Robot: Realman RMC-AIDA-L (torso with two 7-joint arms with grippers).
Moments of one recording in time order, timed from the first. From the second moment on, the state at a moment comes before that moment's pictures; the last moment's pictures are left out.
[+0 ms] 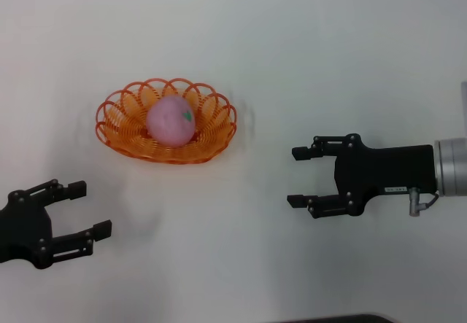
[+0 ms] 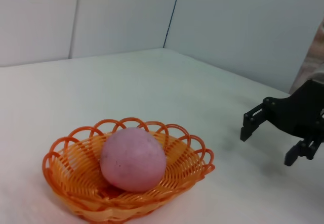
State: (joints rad) left arm -0.27 -2.16 0.38 0.78 2.31 1.78 -1.15; right arm 0.37 2.09 -0.94 -0.59 -1.96 -1.50 0.99
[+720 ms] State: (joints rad) left arm -0.27 -2.16 0.38 0.78 2.31 1.77 -1.15; right arm 0.38 2.09 -0.94 -0.58 -1.96 -1.48 0.99
